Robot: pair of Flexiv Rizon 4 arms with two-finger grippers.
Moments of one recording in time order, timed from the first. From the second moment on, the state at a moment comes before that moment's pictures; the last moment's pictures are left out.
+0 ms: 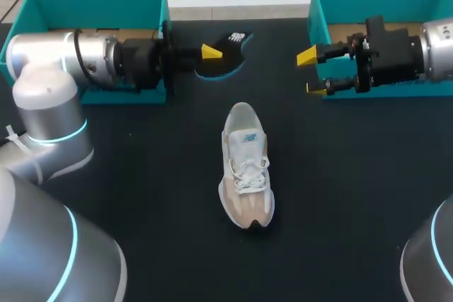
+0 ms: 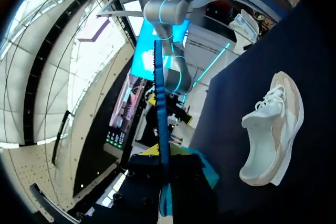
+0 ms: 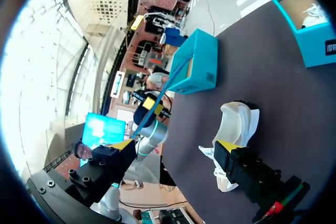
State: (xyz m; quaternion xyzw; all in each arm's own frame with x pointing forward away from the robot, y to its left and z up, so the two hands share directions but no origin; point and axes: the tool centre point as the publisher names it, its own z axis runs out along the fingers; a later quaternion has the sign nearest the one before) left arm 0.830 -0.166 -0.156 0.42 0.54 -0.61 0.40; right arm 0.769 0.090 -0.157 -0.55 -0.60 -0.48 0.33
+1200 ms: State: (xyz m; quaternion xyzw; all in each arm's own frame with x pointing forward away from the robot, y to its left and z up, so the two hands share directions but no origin) left arm 0.831 -0.184 -0.161 0.53 0.45 -0.41 0.60; right arm 0.797 0.161 -0.166 -0.50 -0.61 -0.49 0.37
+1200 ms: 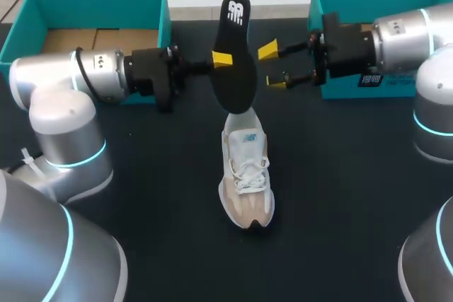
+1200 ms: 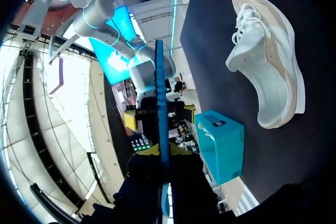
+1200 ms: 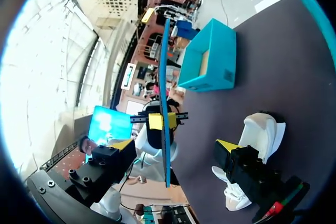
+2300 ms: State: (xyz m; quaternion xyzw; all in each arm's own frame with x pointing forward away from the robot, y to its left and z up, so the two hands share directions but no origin) left arm 0.846 -0.198 -0.165 0.51 0.46 -0.39 0.61; right arm 0.804 0.191 -0.176 -0.47 -0.61 -0.50 0.39
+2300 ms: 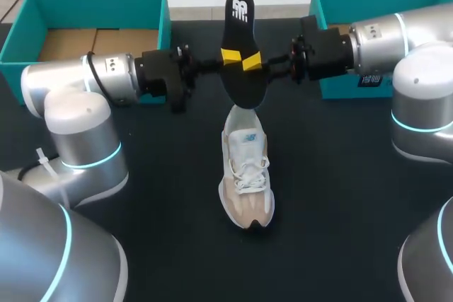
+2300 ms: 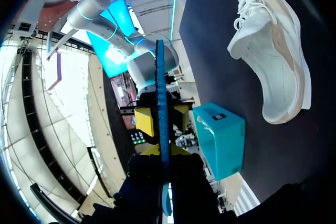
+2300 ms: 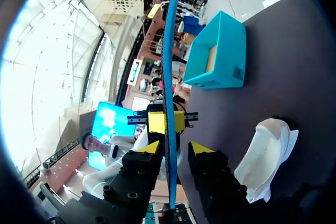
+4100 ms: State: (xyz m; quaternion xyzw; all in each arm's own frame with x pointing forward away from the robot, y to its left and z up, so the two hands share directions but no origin) left arm 0.831 -0.131 -0.186 0.33 0.75 -0.47 0.32; right arm 0.819 0.166 -0.176 -0.39 -0.70 -0.57 0.20
